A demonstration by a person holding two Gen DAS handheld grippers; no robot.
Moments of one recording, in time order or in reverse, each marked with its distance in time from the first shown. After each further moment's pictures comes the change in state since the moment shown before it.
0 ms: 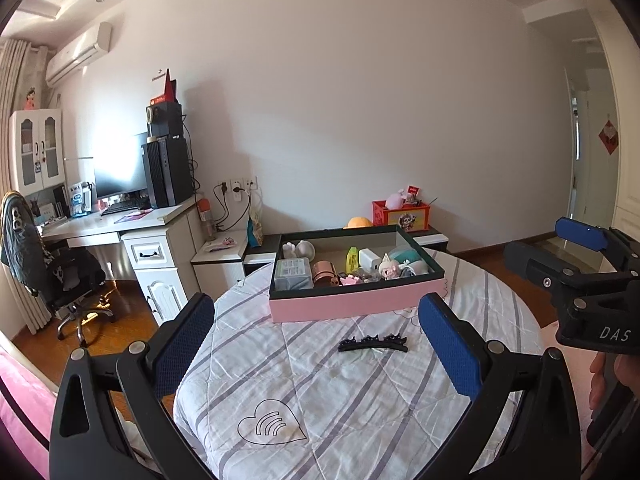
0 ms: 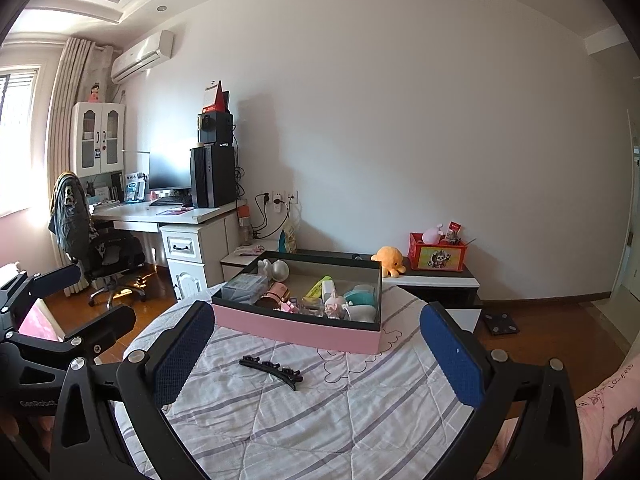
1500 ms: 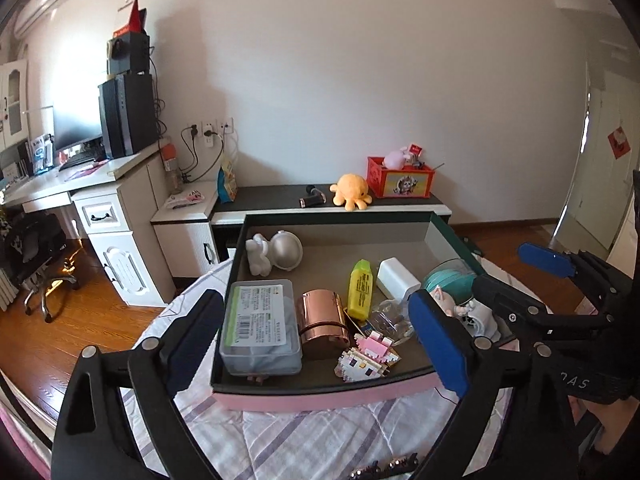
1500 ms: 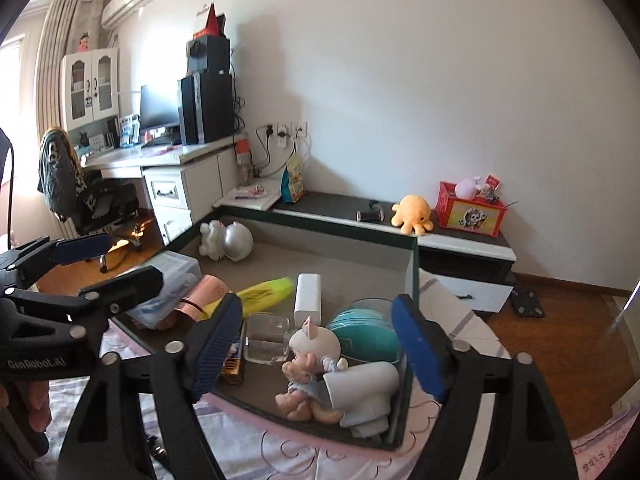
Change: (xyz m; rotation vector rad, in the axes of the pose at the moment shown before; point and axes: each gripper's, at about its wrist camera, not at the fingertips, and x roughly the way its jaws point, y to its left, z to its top) left arm 0.226 0.011 0.042 -0.077 0.185 -0.080; right arm 0.243 -0.046 0.011 -0.043 0.221 0.074
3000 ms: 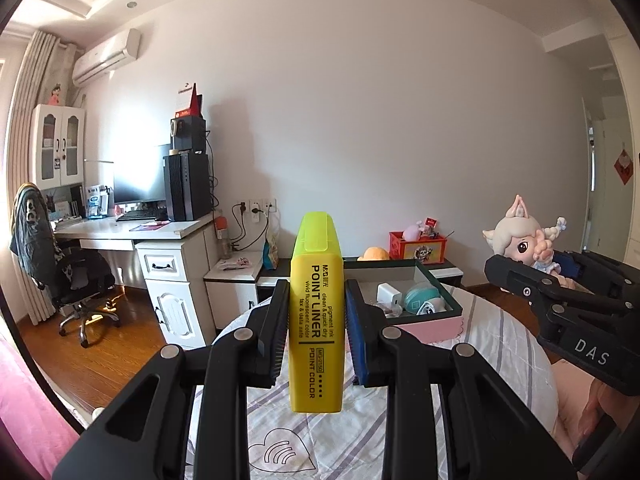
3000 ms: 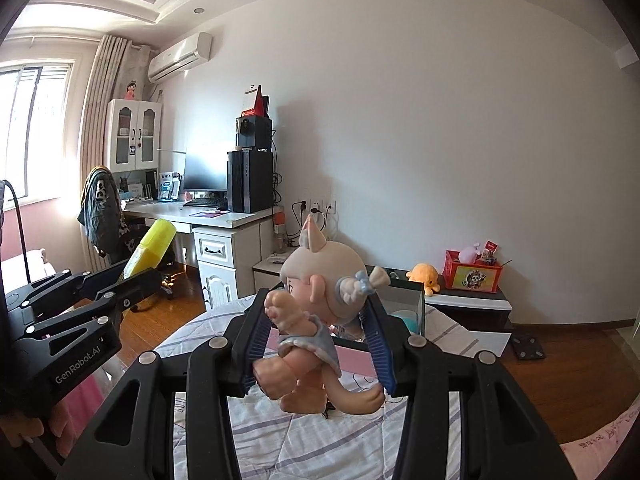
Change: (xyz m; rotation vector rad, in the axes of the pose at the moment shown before) left arm -0.221 -0.004 -0.078 0.010 -0.297 0.129; right arm -0.206 0.086 -0.045 -0.045 -0.268 0.049
